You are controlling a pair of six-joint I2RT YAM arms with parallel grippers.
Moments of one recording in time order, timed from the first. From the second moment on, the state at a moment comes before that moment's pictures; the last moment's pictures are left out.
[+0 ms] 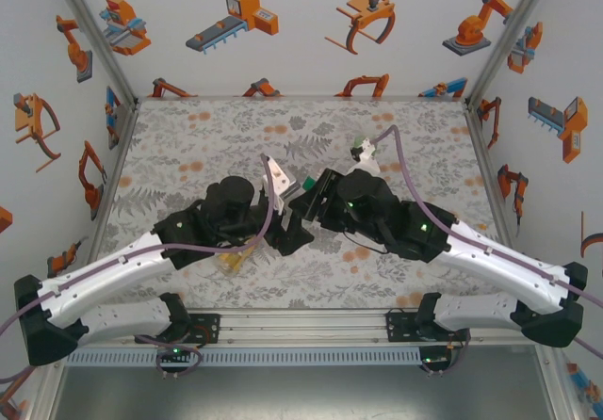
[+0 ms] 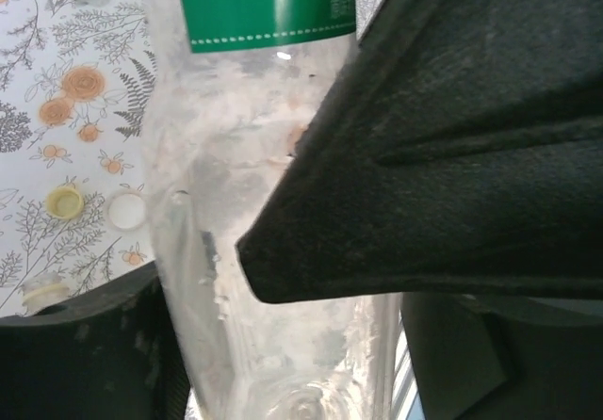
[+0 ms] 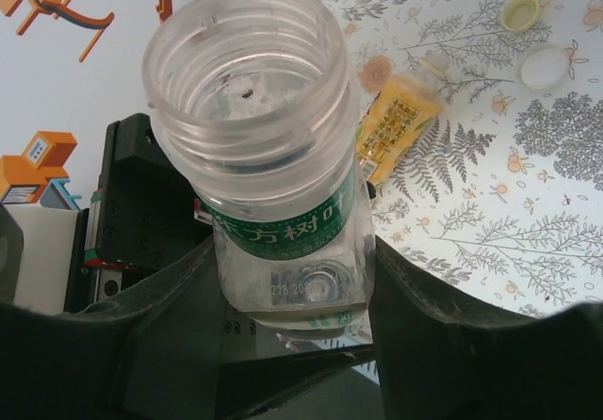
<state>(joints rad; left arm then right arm) -1.06 1.04 0.96 -0.31 0.11 -0.18 1.13 1.11 1.22 -0.62 0.31 1.14</state>
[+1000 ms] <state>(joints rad) -1.06 0.81 0.87 -0.37 -0.03 -0.21 0.78 1.09 1.29 -0.79 0.10 0.86</state>
